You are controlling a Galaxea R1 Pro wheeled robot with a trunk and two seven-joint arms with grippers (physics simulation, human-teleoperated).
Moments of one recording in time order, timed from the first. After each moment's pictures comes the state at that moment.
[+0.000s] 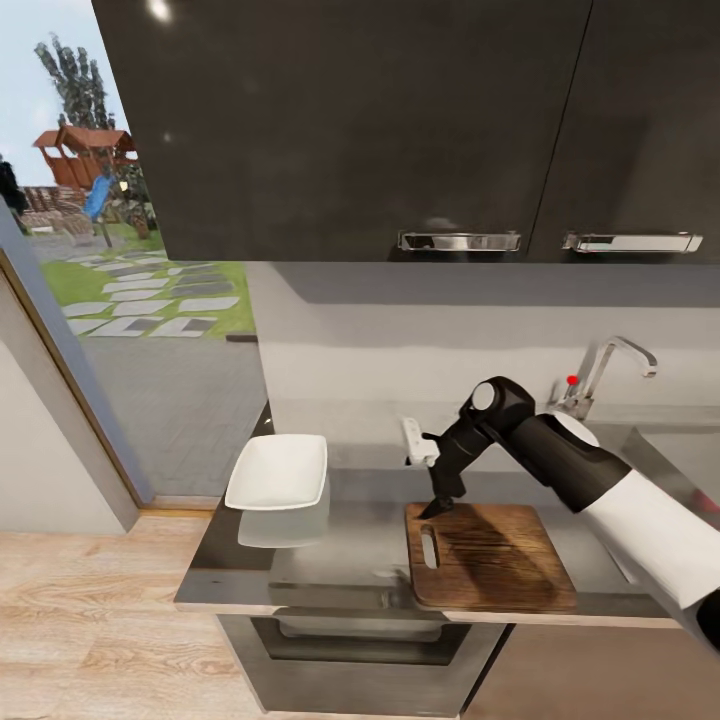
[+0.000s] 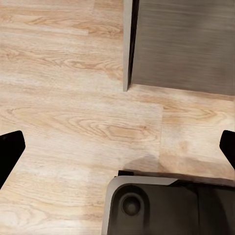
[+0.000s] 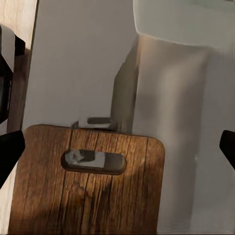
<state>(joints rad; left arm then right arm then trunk) 0.37 0.01 0.07 -0.87 0.07 -0.38 0.00 -1.10 -0.28 0.75 -1.21 0.43 0.46 1.48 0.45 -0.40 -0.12</state>
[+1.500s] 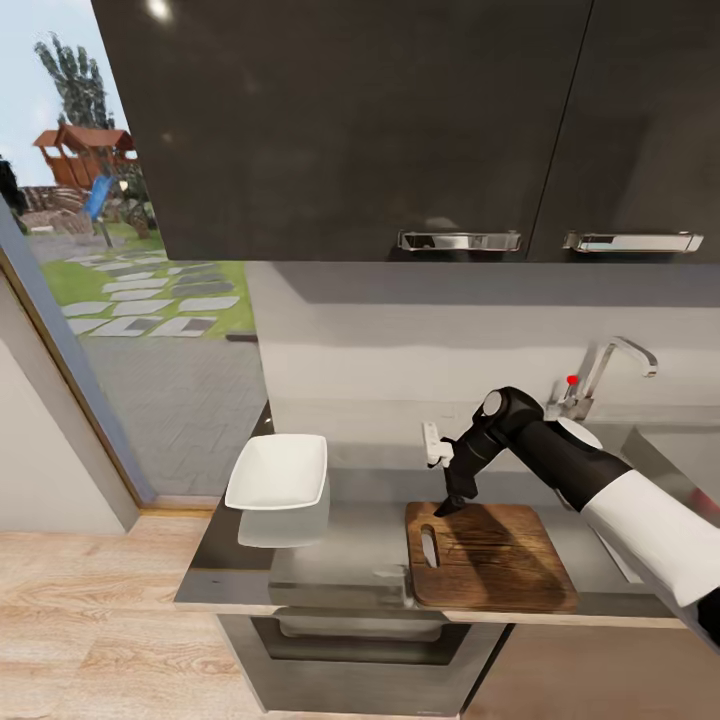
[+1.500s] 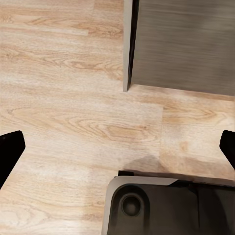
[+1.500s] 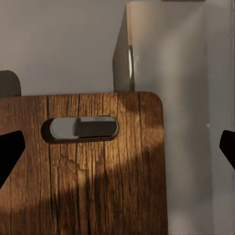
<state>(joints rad) 0.37 0.01 0.07 -0.87 0.07 -0.38 0.00 -1.10 -0.29 0.74 -1.03 0.43 0.47 1.39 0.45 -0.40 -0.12</state>
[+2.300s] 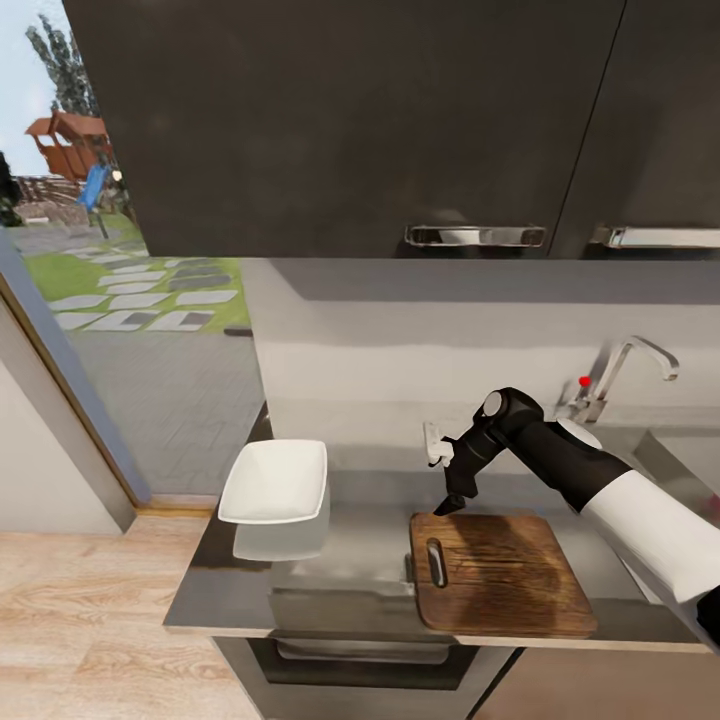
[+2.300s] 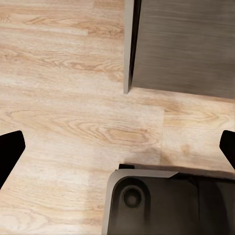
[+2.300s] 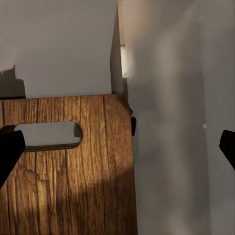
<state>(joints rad) 0.37 0.01 0.07 -0.87 0.07 -0.38 0.00 -1.10 -0.29 0.74 -1.03 0.43 0.47 1.37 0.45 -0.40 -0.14</state>
